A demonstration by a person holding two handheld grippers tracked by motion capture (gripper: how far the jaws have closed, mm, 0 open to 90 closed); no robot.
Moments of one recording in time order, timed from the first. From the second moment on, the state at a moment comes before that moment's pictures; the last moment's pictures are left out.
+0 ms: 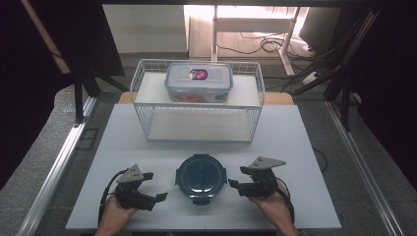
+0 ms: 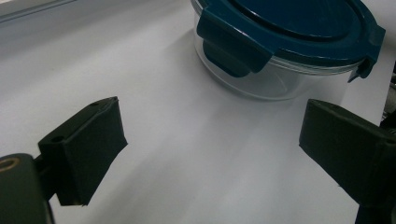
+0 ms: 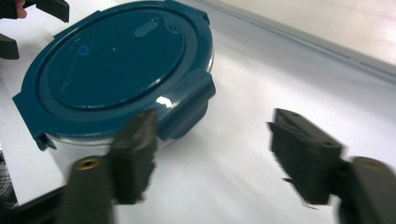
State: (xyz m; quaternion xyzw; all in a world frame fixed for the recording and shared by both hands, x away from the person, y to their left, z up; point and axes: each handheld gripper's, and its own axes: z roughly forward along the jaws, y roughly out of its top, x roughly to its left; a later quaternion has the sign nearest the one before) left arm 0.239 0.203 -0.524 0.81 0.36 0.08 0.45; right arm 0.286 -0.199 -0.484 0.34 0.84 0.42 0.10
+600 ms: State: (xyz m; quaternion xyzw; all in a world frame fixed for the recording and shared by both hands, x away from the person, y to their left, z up) left arm 0.240 0.203 -0.526 0.81 0.36 0.08 0.45; right arm 0.274 -0.198 -0.495 0.29 0.86 0.40 0.11
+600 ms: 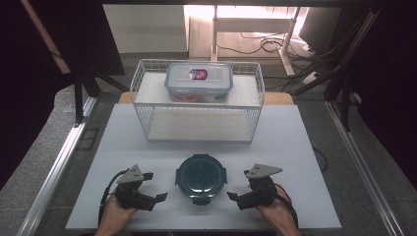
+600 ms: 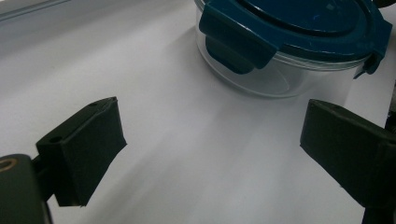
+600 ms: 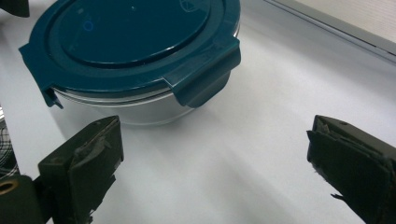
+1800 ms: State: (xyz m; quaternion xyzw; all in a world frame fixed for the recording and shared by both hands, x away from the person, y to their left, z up) left arm 0.285 0.148 -0.498 0.82 0.35 -0.01 0.45; right arm 0.304 -0.160 -0.474 0.32 0.87 0.38 0.05
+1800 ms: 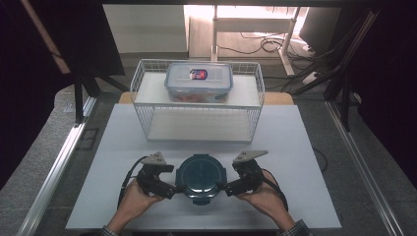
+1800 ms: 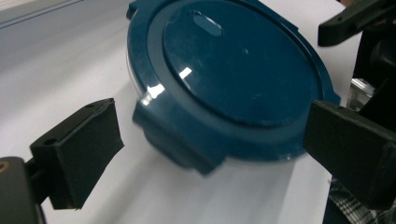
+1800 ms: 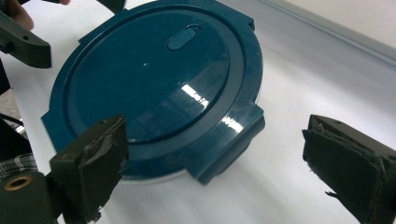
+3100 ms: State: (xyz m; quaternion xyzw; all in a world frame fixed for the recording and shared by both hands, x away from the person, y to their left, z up) left arm 0.258 0.180 -0.516 0.75 0.39 -0.13 0.52; right arm 0.287 -0.183 -0.478 0.39 0.81 0.43 -0.12
